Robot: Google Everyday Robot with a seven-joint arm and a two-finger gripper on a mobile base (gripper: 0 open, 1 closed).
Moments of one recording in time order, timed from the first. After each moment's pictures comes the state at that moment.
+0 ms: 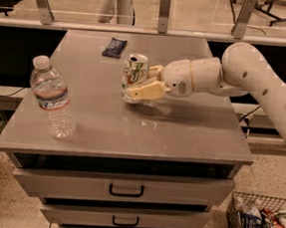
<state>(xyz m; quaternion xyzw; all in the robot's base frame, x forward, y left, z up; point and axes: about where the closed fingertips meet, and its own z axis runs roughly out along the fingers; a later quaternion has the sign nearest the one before) 0.612 0.007 0.881 -0.53 0.61 0.39 0.45</state>
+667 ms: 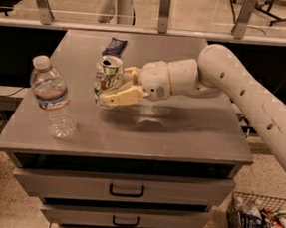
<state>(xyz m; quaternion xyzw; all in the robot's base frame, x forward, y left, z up) 0.567 0.072 0.893 -0.58 0.53 0.44 0.44</state>
